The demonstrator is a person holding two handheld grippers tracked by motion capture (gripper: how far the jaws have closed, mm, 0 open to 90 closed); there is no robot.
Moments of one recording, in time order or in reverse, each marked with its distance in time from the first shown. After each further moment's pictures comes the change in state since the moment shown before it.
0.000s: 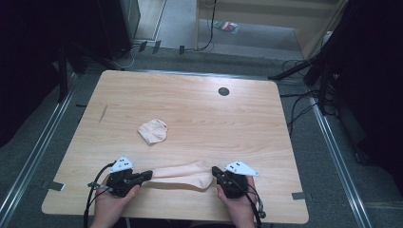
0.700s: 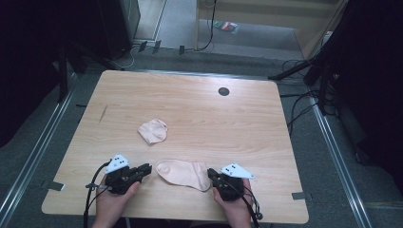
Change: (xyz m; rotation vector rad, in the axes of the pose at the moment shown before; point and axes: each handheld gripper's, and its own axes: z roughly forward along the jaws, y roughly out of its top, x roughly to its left) left arm 0.008 0.003 0.001 -0.147 0.034 -0.072; right arm 0.010 -0.005 0.004 -0.007 0.027 -0.019
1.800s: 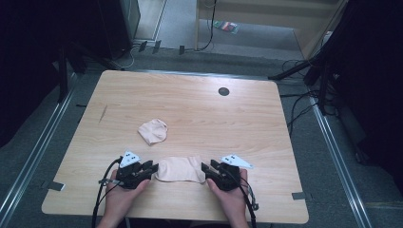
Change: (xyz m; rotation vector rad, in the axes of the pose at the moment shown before) left arm -0.008 0.000 0.029 0.068 0.103 0.033; right arm -0.007 0.014 0.025 0.006 0.011 0.125
